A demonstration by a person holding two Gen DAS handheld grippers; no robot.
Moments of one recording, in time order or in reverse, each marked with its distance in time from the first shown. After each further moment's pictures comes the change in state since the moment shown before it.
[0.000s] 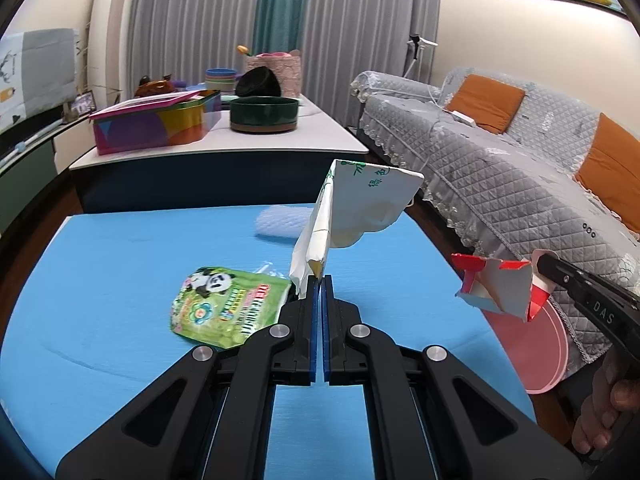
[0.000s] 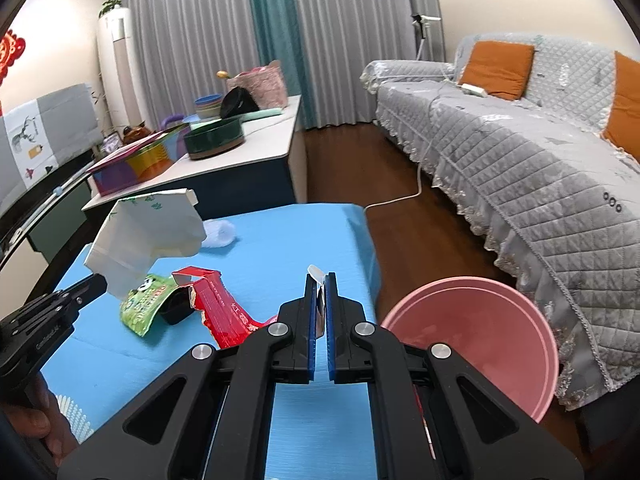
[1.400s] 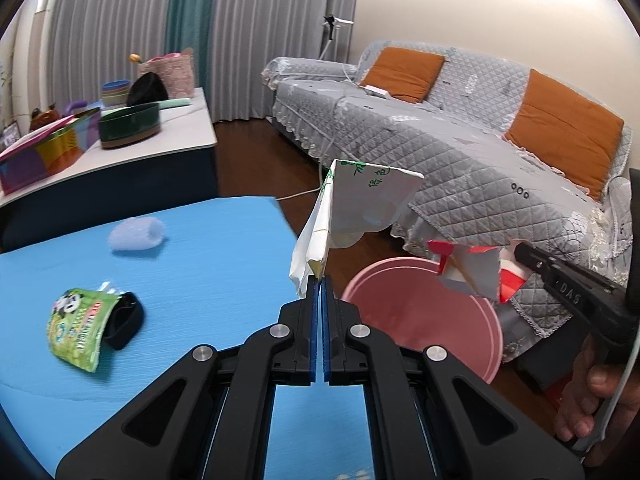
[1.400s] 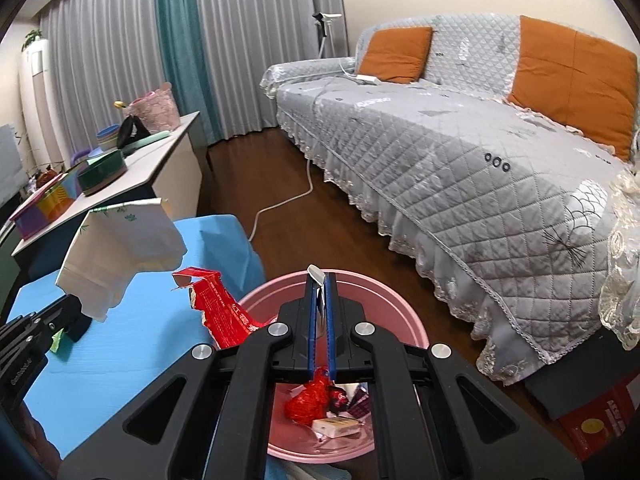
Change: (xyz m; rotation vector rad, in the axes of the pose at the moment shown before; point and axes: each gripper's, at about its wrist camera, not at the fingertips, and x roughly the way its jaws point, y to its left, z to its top) left arm 0.026 -0.144 -0.005 0.147 0.044 -0.228; right arm -0.030 -0.135 -0.009 0.156 -0.010 -0.272
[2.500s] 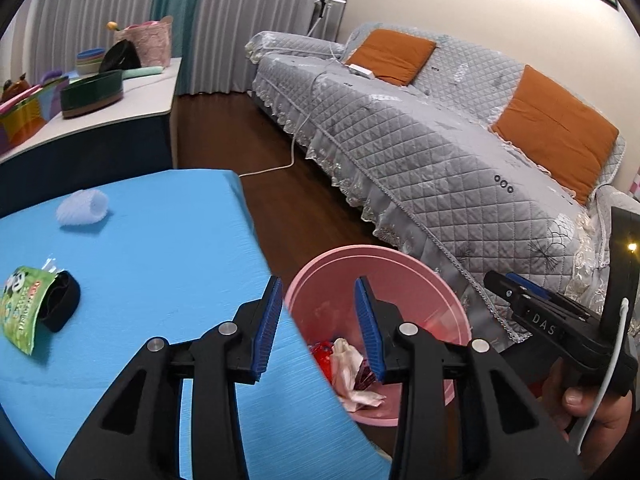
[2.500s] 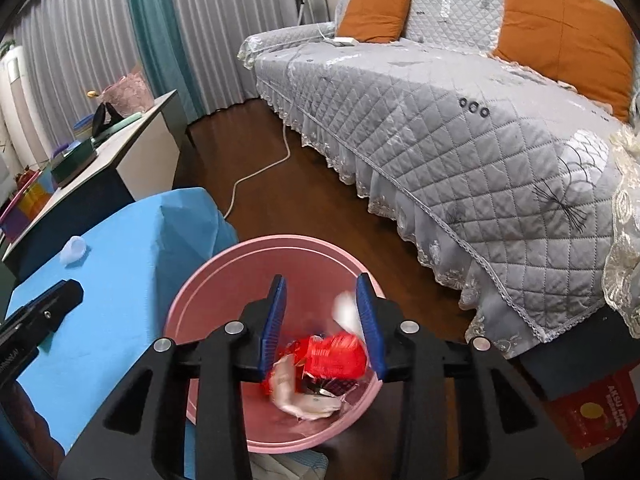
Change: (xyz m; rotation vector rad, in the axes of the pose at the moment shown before) left arm 0.035 -0.024 -0.004 -0.066 0.084 -0.078; right arm 0.031 -0.048 -0.012 0.050 0.125 -0.006
